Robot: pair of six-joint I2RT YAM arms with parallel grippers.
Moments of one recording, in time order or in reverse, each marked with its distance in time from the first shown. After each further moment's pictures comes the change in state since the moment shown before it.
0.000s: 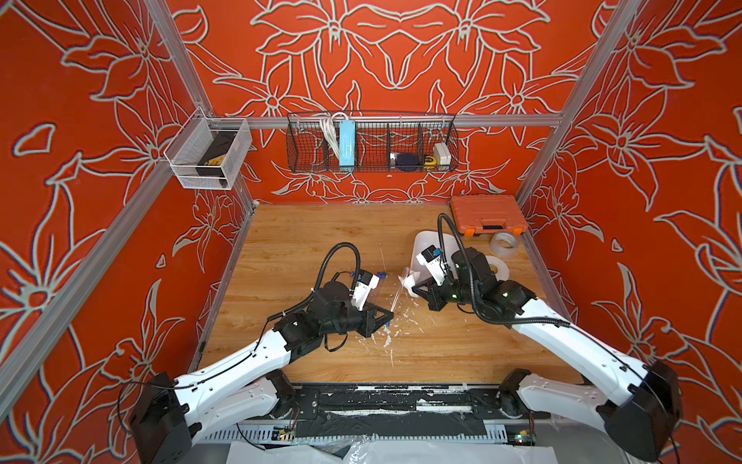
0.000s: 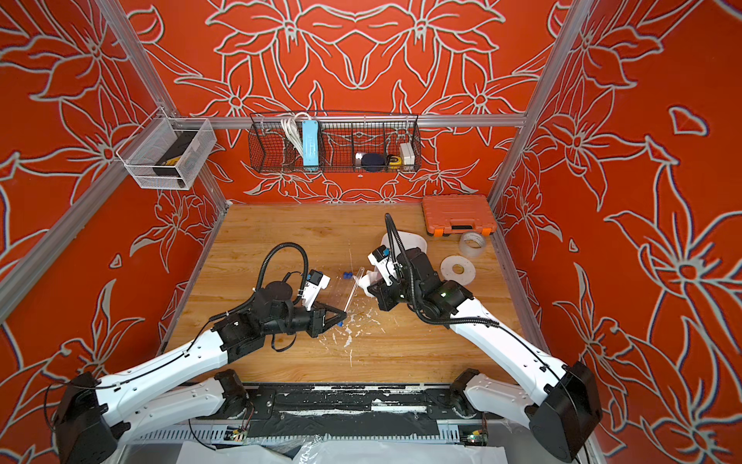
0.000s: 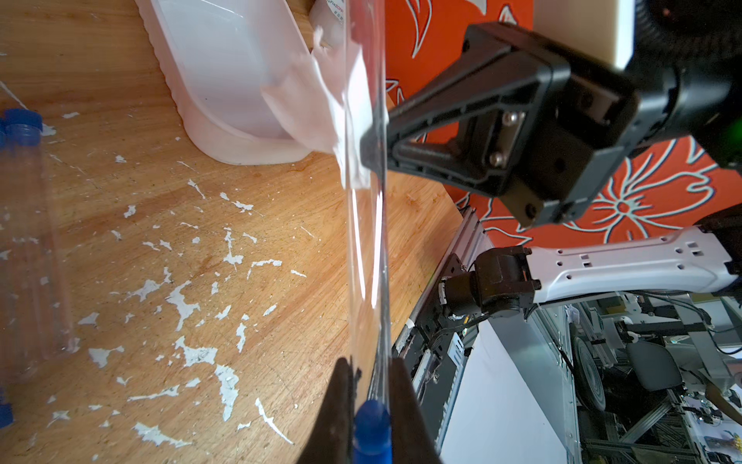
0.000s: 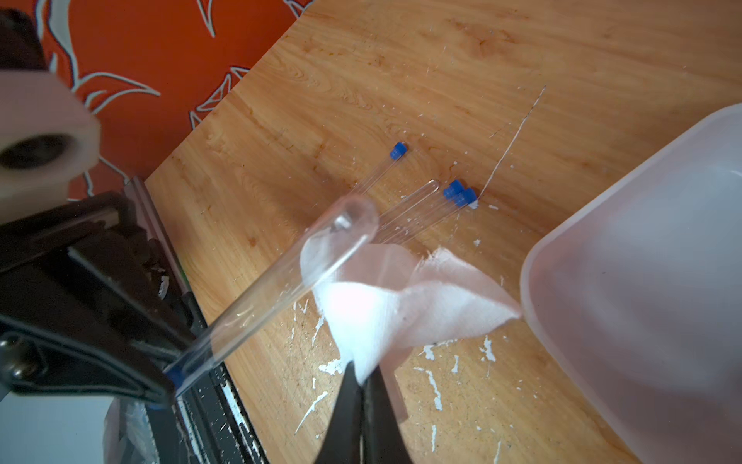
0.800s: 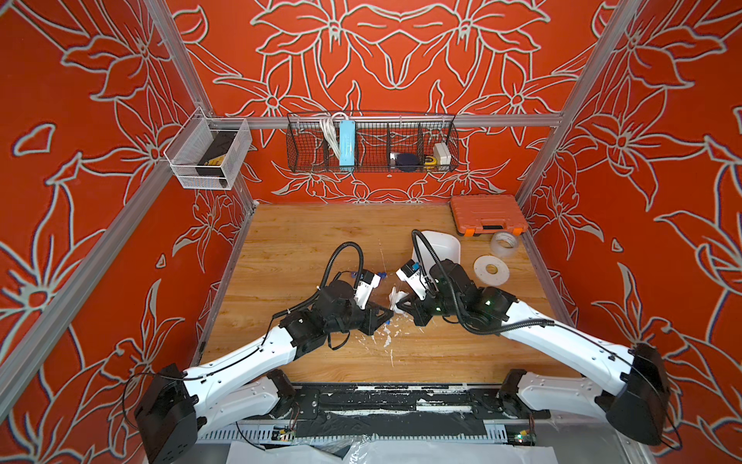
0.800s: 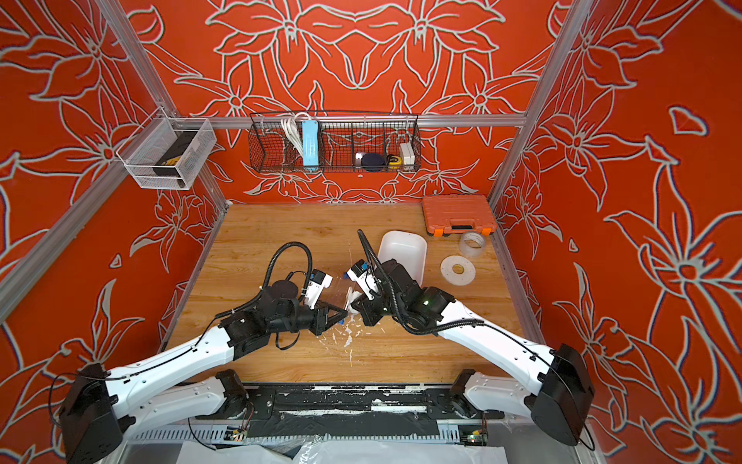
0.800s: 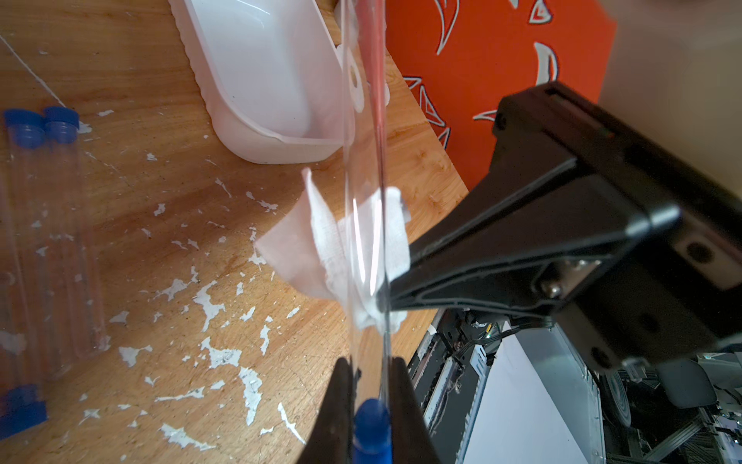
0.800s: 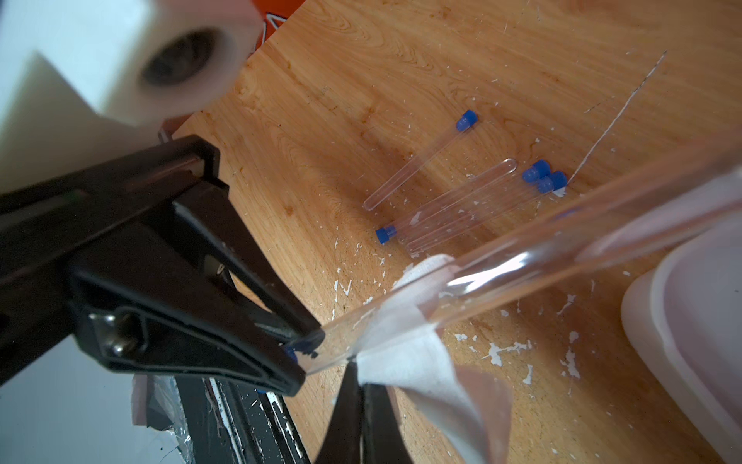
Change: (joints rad) left arm 0.000 0.051 0.002 0.008 -0.047 0.016; right arm 0.167 0.077 0.042 0.009 0.069 0.031
